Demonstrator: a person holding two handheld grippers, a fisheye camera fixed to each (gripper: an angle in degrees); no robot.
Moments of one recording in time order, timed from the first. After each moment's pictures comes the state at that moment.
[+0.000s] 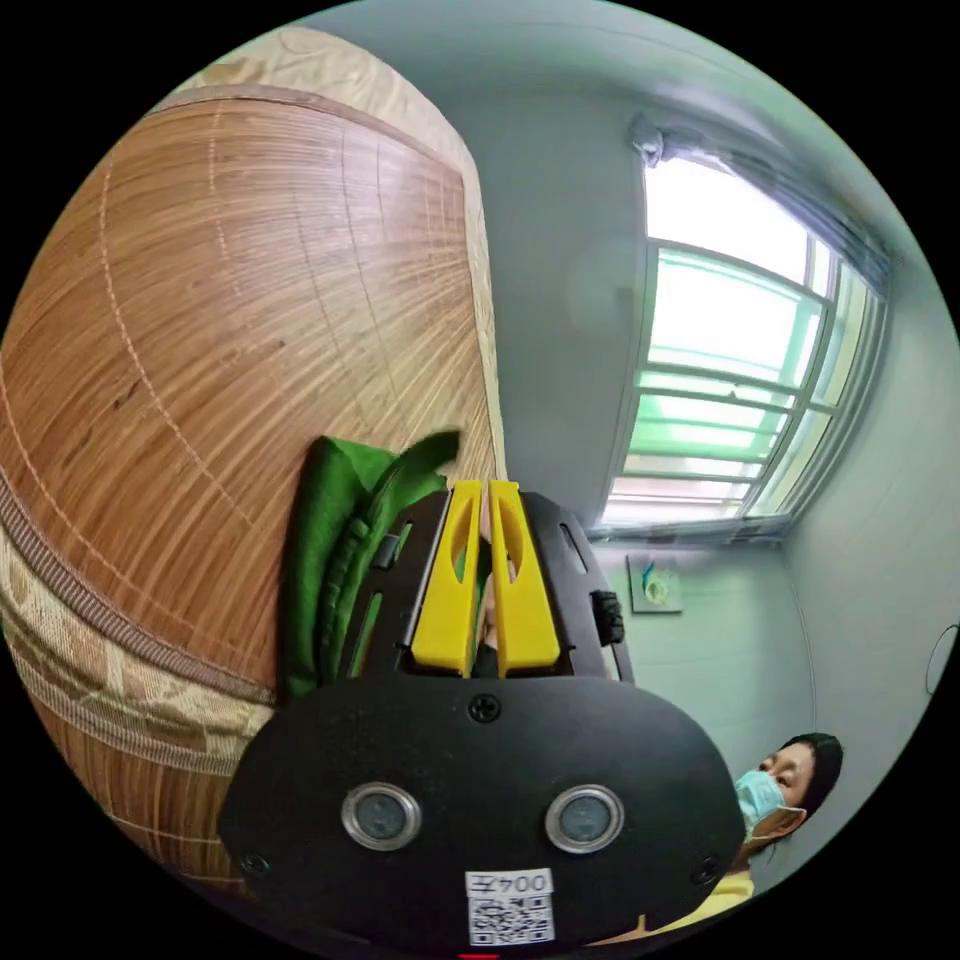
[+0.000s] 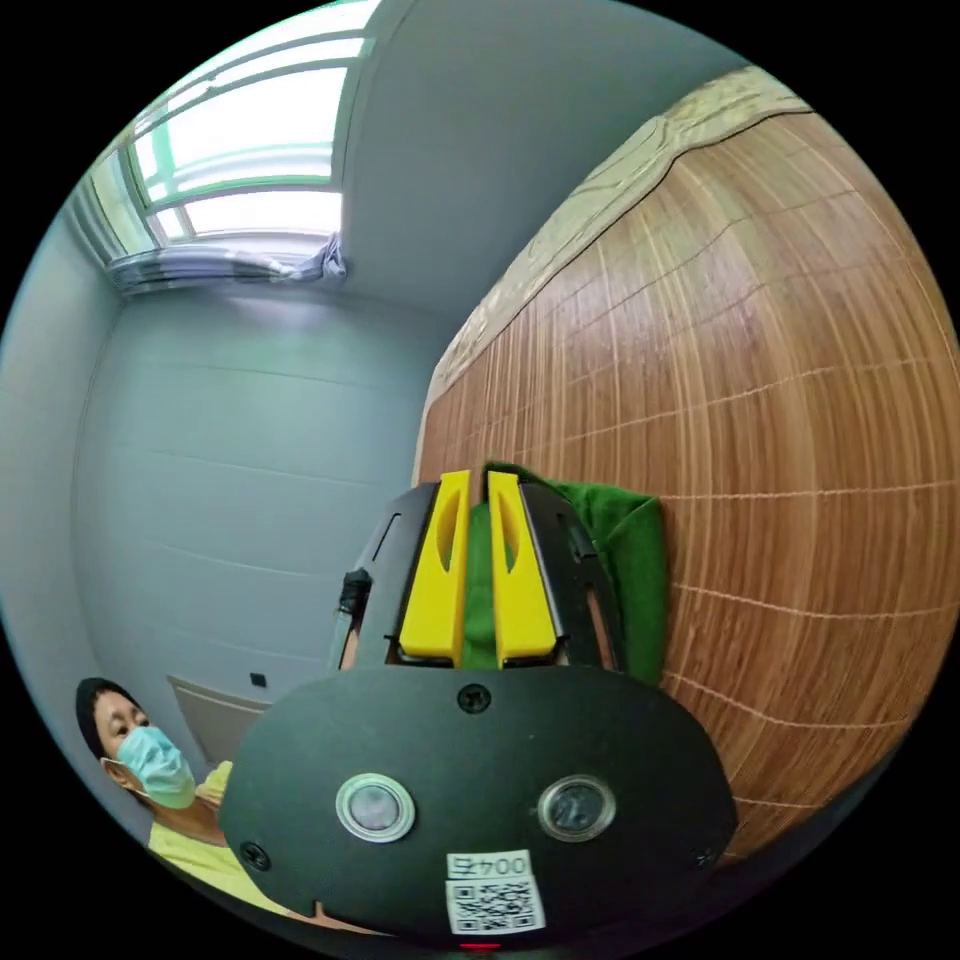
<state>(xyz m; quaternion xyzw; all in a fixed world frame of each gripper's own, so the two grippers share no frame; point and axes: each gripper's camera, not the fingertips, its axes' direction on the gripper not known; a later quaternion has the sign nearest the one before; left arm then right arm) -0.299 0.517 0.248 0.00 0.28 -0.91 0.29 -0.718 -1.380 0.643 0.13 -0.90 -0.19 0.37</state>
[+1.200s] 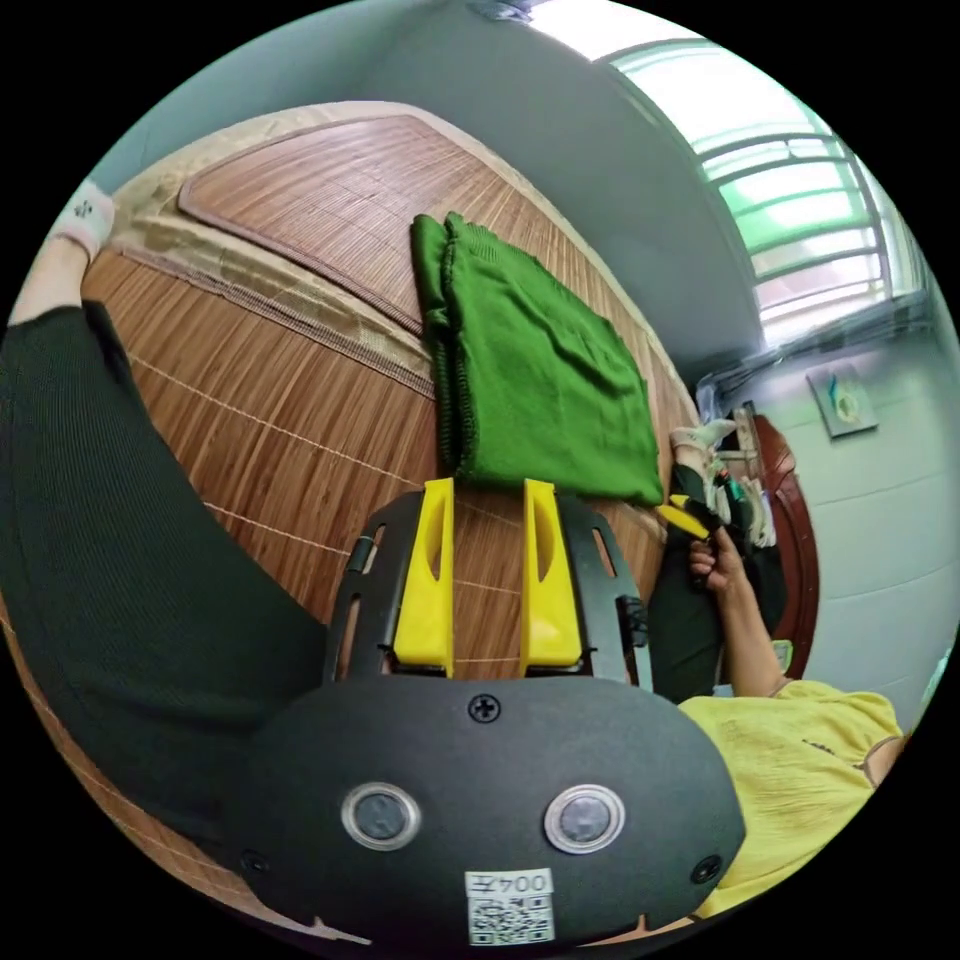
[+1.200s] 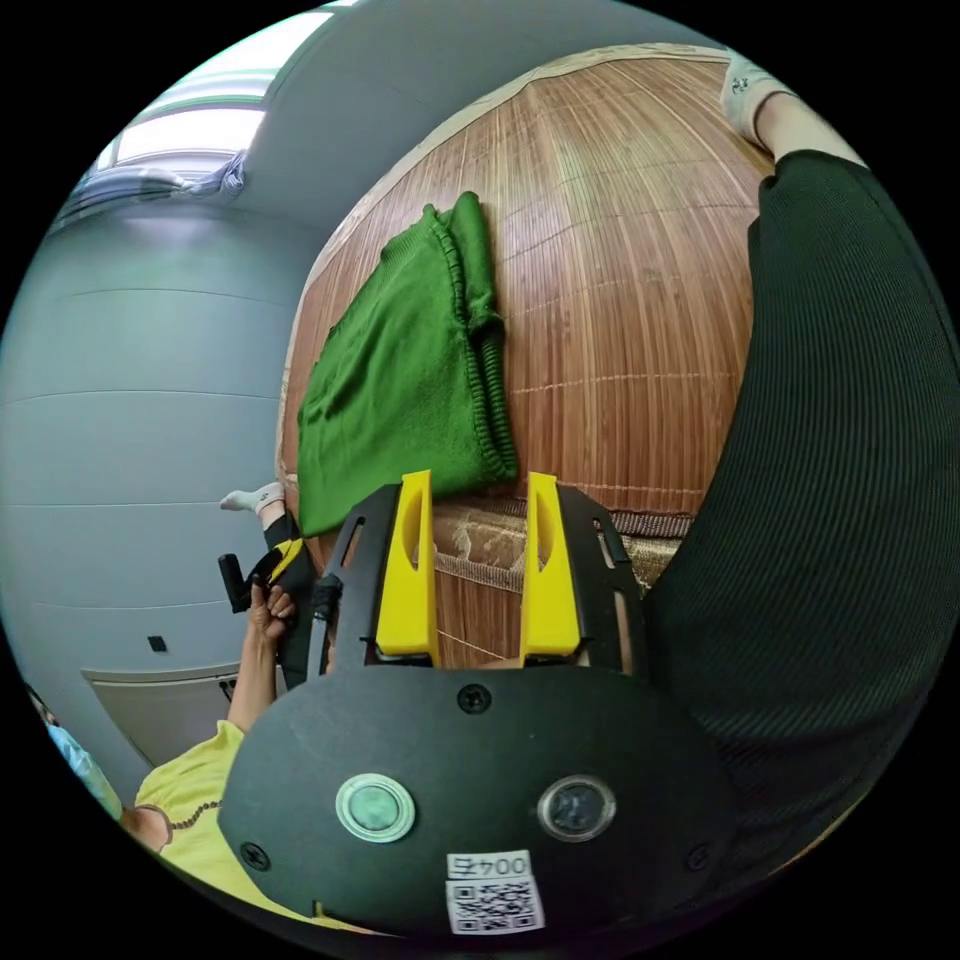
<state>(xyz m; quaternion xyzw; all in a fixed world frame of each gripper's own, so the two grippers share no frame) -0.195 0.340 0.185 -0.26 0.27 -0.77 0.52 -0.664 -1.182 0.700 0.11 -0.79 -0.22 0.57</state>
